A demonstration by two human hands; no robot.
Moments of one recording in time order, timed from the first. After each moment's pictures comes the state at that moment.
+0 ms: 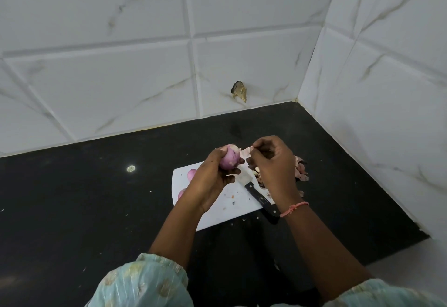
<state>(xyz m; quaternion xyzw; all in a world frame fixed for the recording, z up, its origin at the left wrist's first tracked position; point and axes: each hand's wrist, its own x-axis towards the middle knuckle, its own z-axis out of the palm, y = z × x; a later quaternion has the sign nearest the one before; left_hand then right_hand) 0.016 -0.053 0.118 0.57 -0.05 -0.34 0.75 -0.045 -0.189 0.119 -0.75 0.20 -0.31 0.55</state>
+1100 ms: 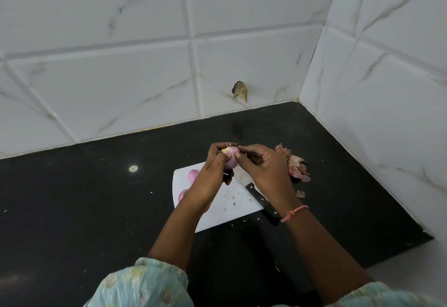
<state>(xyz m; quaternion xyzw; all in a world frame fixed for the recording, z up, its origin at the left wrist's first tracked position) 0.011 -0.052 0.120 0.70 -0.17 -0.24 0.66 -0.045 -0.185 0.113 -0.80 0.11 -0.25 0.53</state>
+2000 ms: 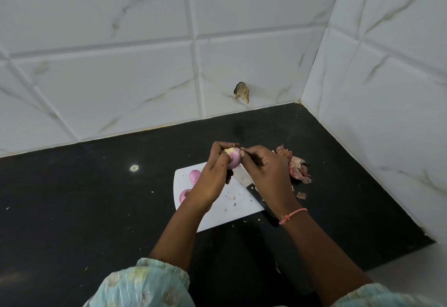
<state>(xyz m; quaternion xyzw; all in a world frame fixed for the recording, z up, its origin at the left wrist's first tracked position) 0.008 -0.052 0.123 0.72 -0.19 -0.21 0.64 -0.047 -0.182 0.112 -0.84 0.08 -0.30 0.45</state>
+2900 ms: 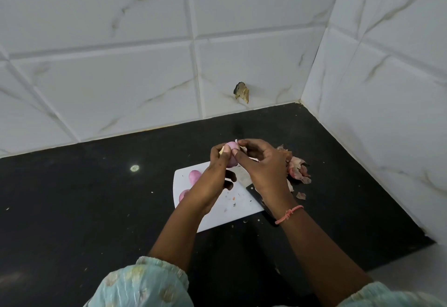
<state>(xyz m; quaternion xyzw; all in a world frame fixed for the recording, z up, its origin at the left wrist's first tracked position) 0.008 -0.054 0.122 0.68 -0.14 -0.29 0.66 -0.041 -0.170 0.127 -0.74 0.17 -0.28 0.59</state>
